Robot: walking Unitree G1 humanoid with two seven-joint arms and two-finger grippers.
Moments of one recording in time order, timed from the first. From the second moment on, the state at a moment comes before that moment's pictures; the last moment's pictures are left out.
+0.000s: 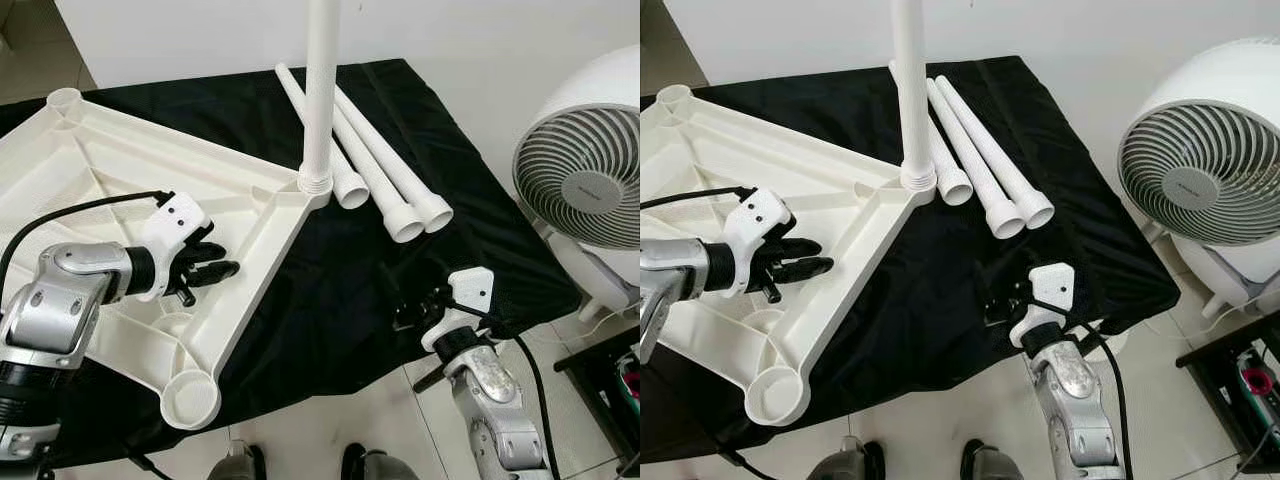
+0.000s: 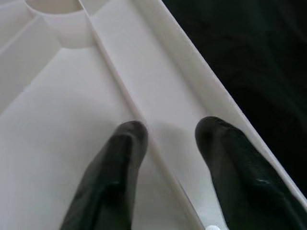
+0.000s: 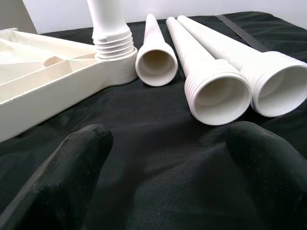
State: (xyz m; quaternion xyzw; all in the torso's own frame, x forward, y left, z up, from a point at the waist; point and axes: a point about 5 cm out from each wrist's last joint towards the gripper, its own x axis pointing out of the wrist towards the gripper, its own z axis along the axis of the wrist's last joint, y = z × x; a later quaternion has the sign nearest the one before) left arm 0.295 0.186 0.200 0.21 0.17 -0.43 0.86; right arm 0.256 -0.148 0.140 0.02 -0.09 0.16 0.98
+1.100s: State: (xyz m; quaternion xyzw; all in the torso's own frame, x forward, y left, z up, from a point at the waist) left arm 0.333 0.175 0.185 0.22 0.17 -0.19 0.94; right arm 0.249 -0.136 0.146 0.01 -0.09 0.22 0.97
